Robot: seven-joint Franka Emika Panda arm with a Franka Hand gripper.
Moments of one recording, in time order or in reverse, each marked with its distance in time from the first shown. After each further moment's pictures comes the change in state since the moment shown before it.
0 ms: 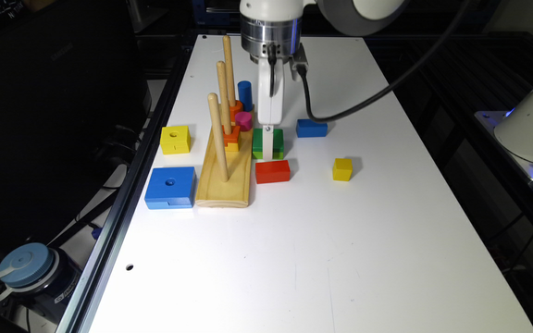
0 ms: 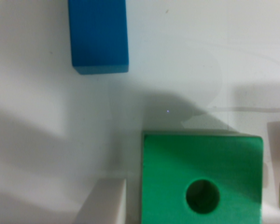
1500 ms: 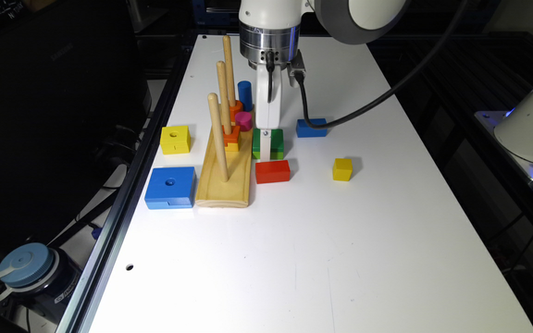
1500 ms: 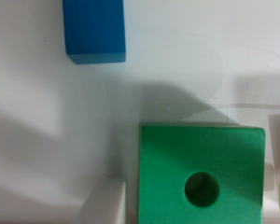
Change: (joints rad) arm 0.006 0.004 -0.002 0.007 -0.003 0.007 0.005
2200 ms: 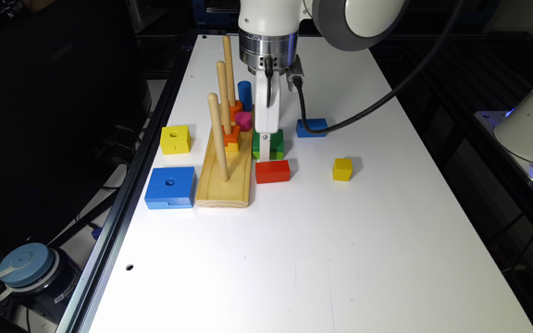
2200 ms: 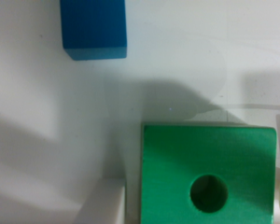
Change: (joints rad) arm 0.002 0.025 -0.005 0.009 -0.009 0.012 0.004
